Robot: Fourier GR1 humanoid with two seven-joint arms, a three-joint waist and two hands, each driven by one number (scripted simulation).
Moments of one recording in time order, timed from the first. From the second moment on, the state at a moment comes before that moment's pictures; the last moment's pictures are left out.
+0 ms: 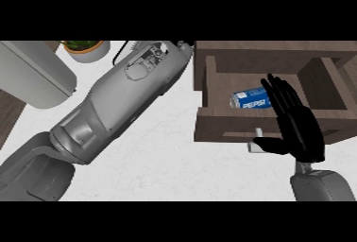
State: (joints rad) left arm -1.41 0.10 -0.60 -0.57 0.64 0.82 0.01; right arm -0.16 -0.19 0.08 -1.61 1.03 -0.14 -0.06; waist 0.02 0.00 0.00
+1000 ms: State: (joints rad) left arm -1.23 0.36 -0.63 -0.95 0.57 0.79 0.23; right arm -0.53 -0.18 -0.07 -0.99 1.21 -0.51 -0.10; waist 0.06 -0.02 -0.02
